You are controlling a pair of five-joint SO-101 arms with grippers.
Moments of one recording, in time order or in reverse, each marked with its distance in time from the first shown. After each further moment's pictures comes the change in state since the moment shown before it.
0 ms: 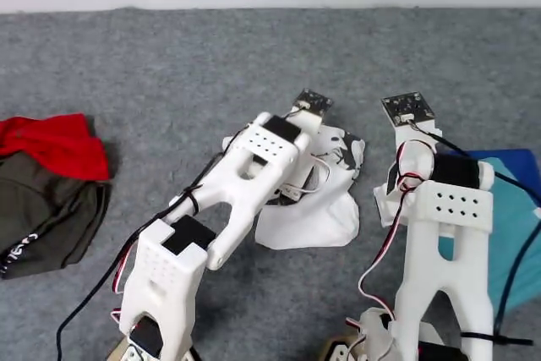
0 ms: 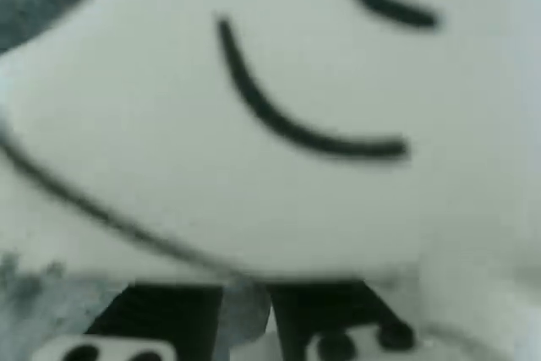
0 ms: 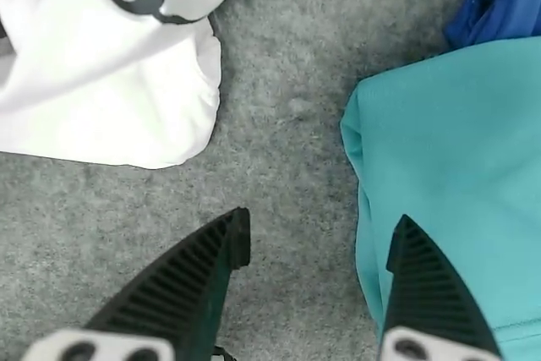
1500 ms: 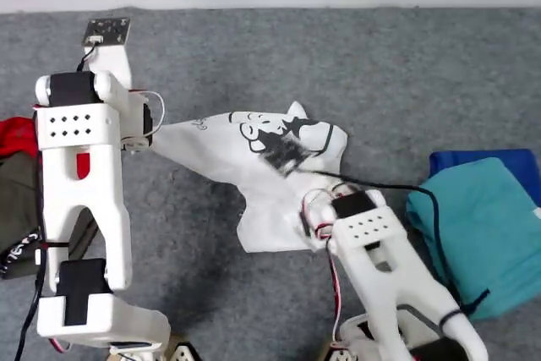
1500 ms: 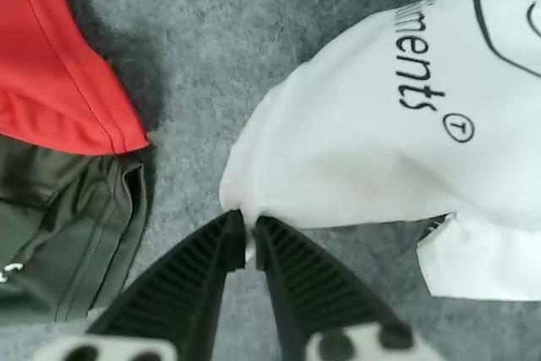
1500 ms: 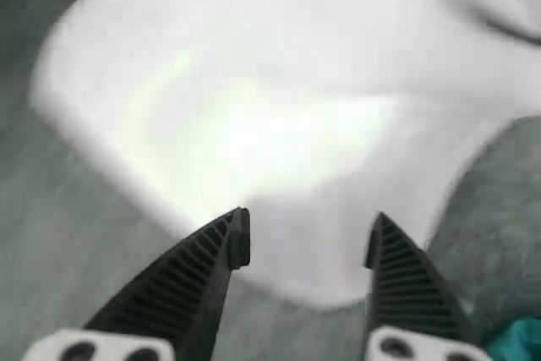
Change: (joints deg) left arm -38.6 -31.2 2.9 17.8 -8.2; right arm -28.2 1.7 24.7 -35.2 1.5
